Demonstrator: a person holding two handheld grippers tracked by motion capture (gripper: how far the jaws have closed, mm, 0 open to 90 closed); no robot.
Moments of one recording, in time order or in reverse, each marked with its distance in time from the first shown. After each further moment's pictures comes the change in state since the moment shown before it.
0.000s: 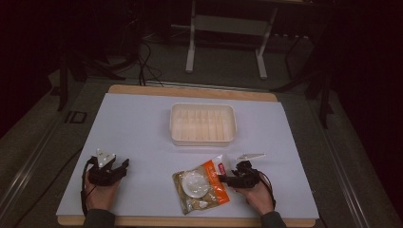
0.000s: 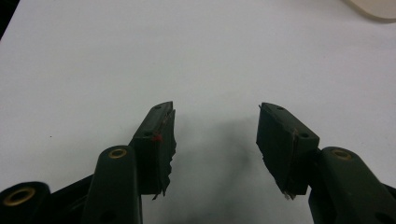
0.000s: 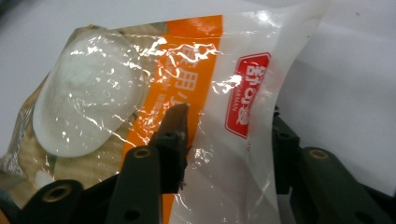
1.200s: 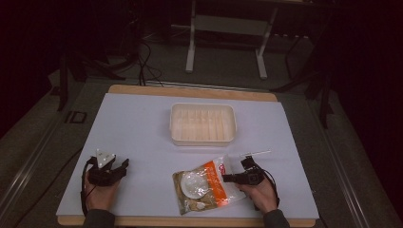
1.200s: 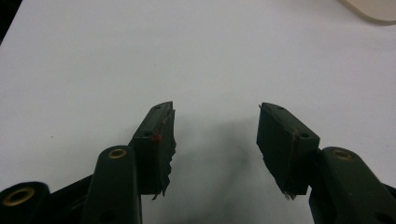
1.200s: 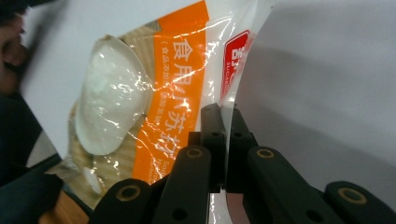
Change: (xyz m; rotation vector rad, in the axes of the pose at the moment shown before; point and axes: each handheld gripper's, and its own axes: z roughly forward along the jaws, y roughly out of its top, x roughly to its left) left arm 0.001 0.000 -0.001 -0.003 -0.001 0.004; right arm -0.009 0.004 -0.011 0.072 0.114 0.219
